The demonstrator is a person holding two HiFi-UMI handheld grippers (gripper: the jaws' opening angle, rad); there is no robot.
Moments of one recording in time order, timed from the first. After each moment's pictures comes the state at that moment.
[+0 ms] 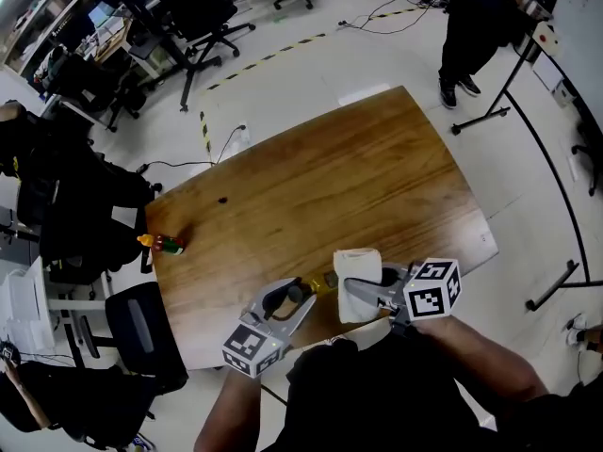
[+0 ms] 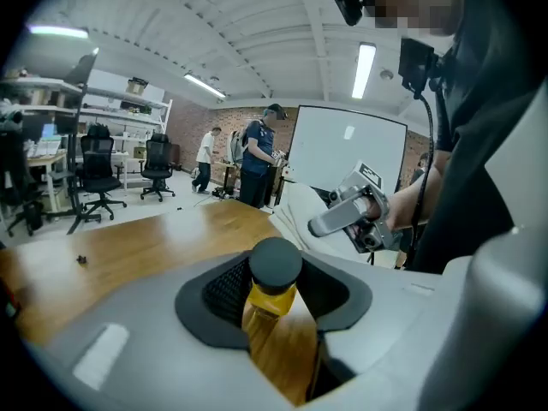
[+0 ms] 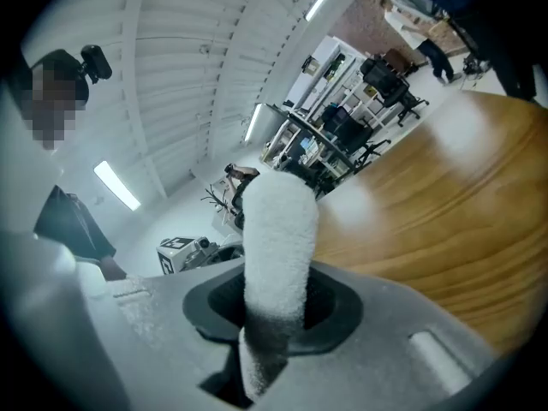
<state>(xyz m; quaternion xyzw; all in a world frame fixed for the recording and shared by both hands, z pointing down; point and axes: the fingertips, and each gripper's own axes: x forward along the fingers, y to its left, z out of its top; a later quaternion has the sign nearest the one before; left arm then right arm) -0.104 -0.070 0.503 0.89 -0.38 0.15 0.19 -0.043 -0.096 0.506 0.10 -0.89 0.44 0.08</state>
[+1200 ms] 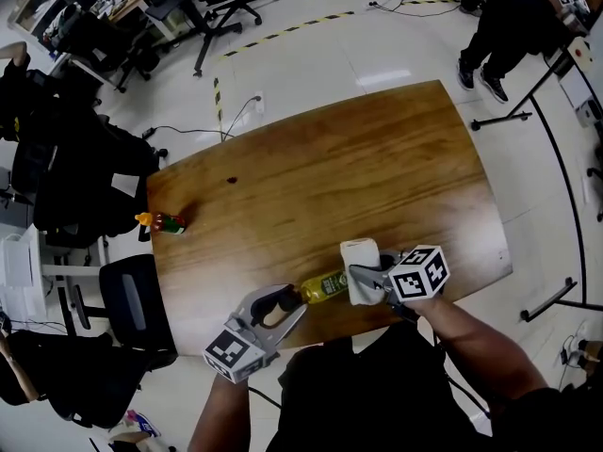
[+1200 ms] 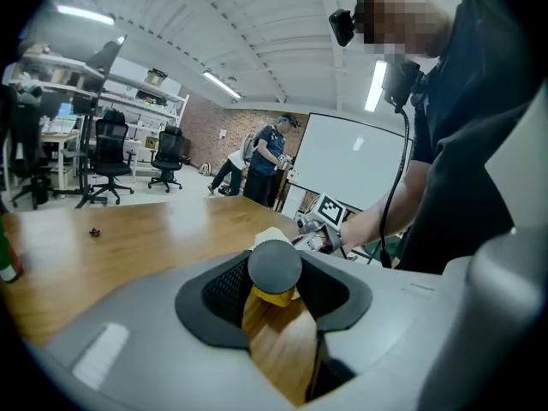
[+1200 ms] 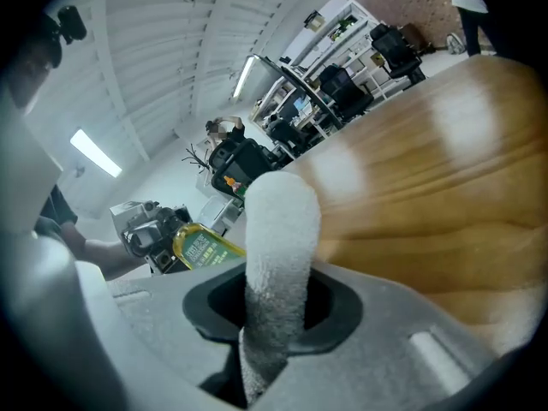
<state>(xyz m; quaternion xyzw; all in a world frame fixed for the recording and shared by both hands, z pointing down) -0.150 -0.063 0.512 0.88 -0.40 0.12 0.22 -0.075 -0.127 0.625 0.08 -0.88 0.42 0.22</state>
